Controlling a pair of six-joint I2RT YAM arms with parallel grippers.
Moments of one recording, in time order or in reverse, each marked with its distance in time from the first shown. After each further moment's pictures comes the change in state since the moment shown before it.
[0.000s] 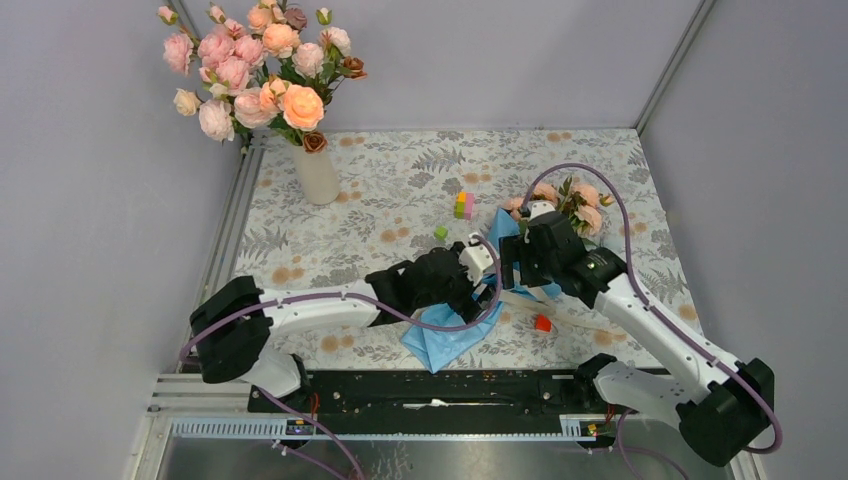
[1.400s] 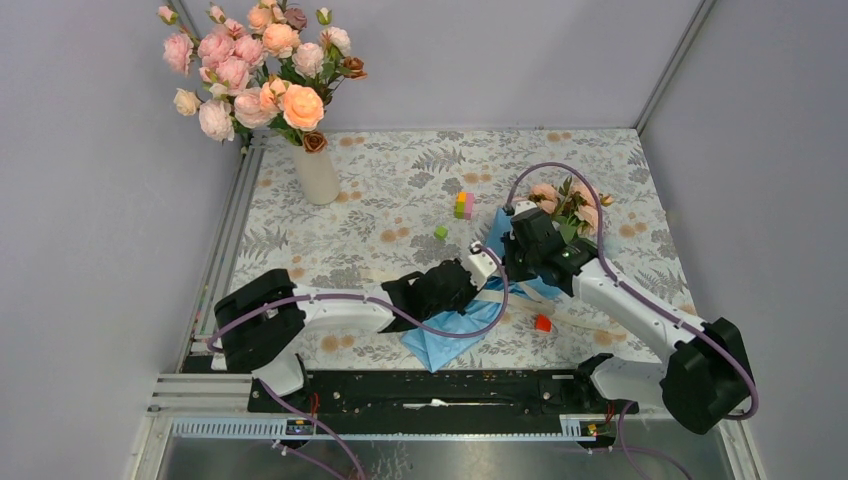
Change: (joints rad) left arm -0.043 0.139 -0.048 0.167 -0.199 0.037; right arm 0.000 0.210 -0.034 0.193 -0.006 -0.035
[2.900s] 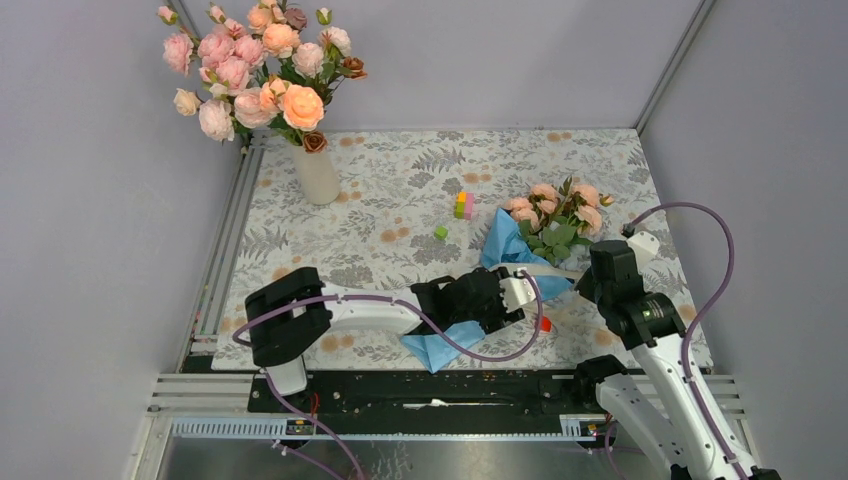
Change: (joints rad) left arm -0.092 0.126 0.179 -0.082 0.150 0.200; right arm -0.287 -0.567 -0.085 -0.369 0.352 0.363
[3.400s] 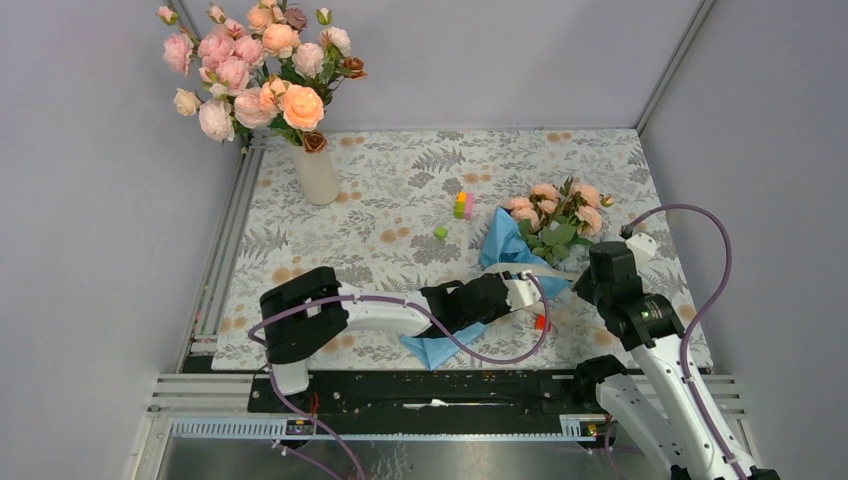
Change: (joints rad) left arm -0.016 0.087 0.030 0.019 -0.186 0.074; right arm -0.001 -0.008 -0.021 0.017 -0.040 0.011
